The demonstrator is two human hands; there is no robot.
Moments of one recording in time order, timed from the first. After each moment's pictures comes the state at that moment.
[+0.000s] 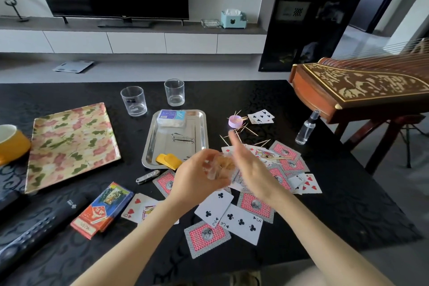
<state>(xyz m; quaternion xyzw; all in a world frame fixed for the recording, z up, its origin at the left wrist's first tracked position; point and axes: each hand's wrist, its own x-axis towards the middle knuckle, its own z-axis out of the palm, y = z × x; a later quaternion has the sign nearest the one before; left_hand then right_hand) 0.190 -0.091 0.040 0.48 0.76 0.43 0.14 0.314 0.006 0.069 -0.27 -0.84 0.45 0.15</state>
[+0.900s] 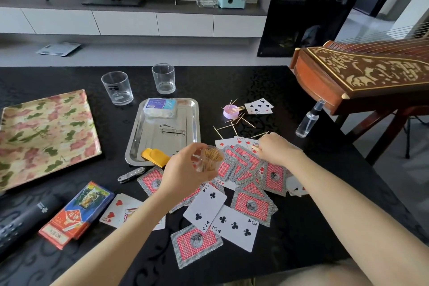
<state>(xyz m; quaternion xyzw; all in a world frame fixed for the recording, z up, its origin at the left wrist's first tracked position) 0.170 -0.059 0.014 0.43 0.80 0.39 0.18 0.302 0.154 0.007 -0.35 -0.93 0.01 -0.12</state>
